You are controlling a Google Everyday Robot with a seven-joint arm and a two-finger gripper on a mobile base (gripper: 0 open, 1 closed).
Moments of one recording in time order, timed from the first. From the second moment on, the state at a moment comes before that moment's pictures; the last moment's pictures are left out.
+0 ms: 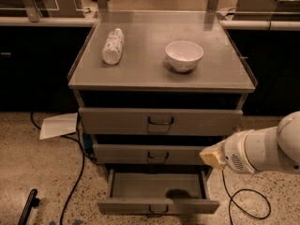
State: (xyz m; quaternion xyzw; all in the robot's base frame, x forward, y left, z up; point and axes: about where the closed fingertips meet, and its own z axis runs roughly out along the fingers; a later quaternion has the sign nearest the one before) arm 0.425 -0.163 0.745 -0.31 0.90 0.14 0.28
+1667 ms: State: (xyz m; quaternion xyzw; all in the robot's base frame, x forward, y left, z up) arm 0.393 -0.170 0.549 -0.18 0.95 0.20 0.18
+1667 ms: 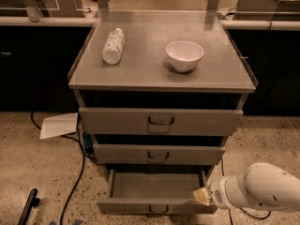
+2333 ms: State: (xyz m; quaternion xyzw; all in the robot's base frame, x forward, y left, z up) arm 0.389 -0.177 0.508 -0.17 0.92 0.29 0.21
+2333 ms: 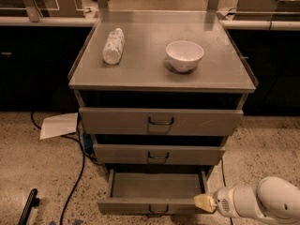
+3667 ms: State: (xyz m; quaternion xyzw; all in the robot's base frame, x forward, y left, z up) arm 0.377 -0.175 0.414 -0.12 0.91 0.36 0.16
